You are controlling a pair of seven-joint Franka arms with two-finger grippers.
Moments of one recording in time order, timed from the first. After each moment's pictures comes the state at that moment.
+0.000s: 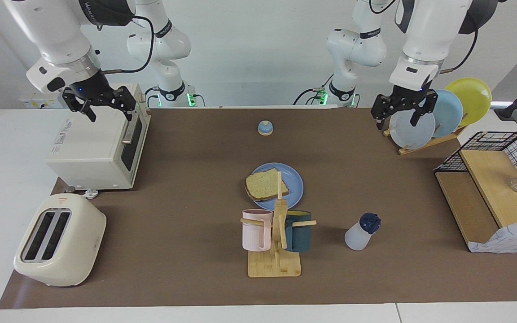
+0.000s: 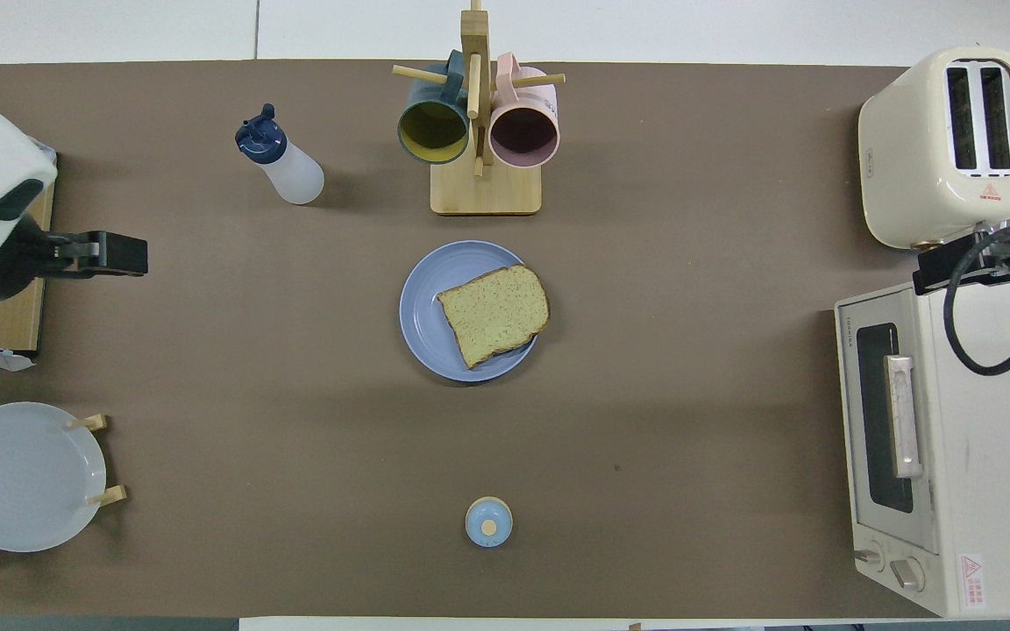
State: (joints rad) left arm -0.61 -0.11 0.41 -1.72 0.15 1.72 -0.18; right arm 0.04 0.00 -0.04 -1.56 -0.01 1.48 -0.01
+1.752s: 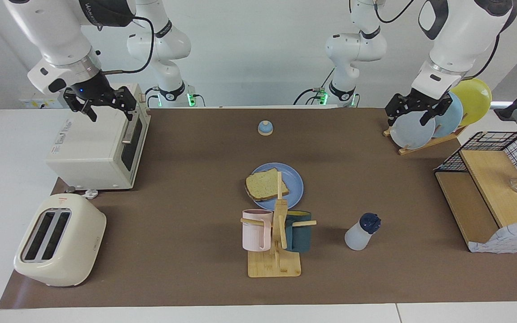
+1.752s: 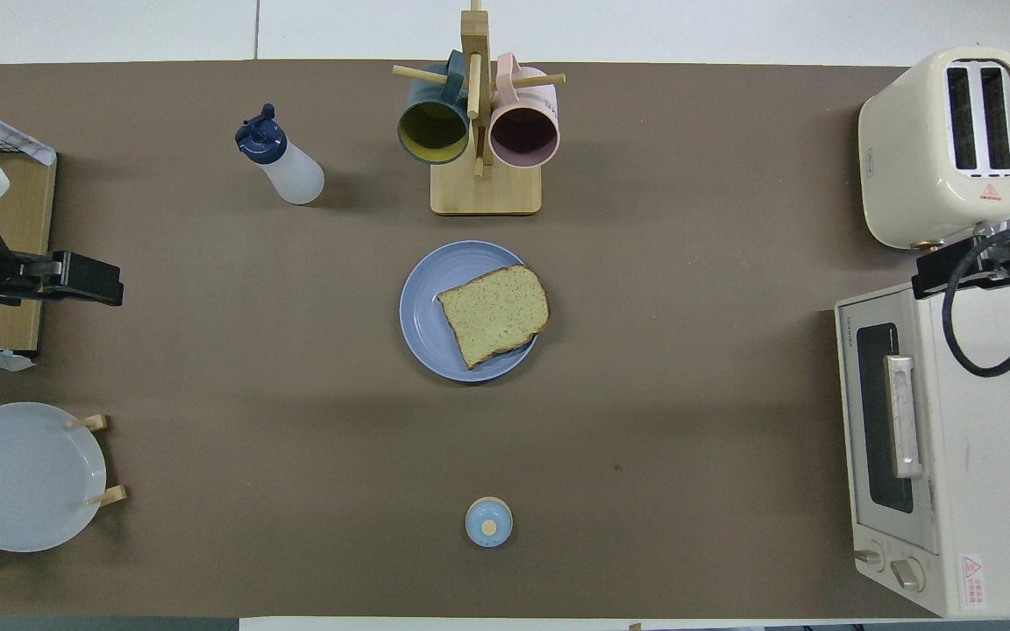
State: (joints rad) left arm -0.14 -0.05 0.03 -1.69 0.01 1.60 -0.03; right arm 0.04 0.00 -0.04 -1.57 -0.01 1.47 -0.01
